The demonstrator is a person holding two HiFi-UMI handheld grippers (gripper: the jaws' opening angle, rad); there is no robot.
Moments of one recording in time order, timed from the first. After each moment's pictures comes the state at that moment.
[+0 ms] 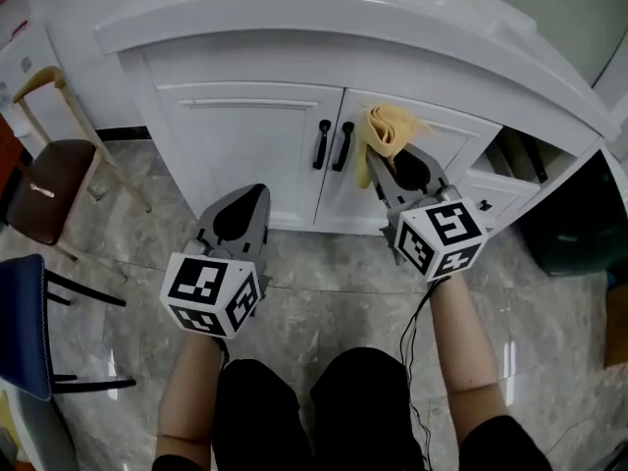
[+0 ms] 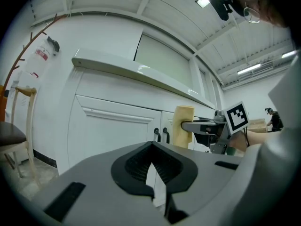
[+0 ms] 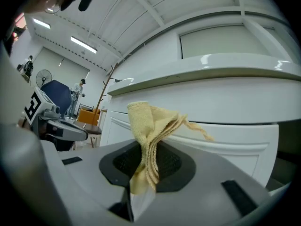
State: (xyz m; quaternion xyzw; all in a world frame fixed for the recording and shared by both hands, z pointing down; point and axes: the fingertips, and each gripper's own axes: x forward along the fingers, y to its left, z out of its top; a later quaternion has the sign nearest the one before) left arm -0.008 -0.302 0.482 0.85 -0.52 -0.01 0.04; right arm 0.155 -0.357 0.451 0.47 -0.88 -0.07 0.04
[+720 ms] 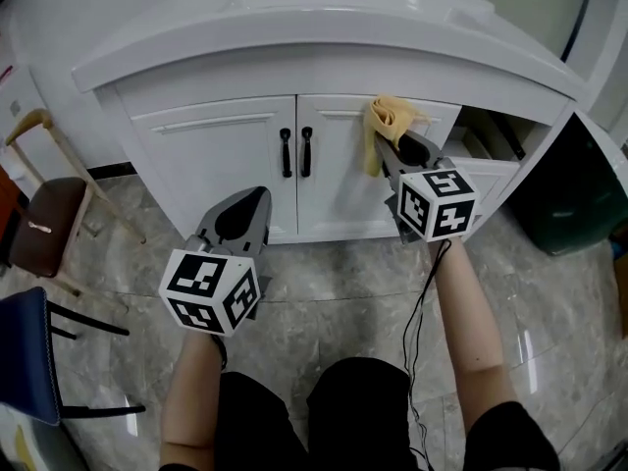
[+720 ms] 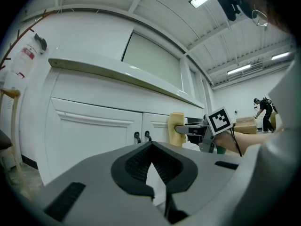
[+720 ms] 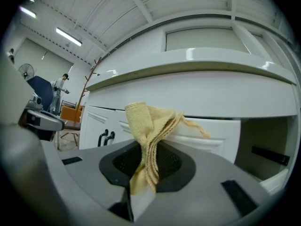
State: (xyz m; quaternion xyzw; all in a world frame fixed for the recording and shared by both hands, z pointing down) left arm 0.049 -0.295 0.467 0.88 -0.47 0.00 0.02; right arm 0.248 -0.383 0.455 0.55 -0.83 -0.04 0.04
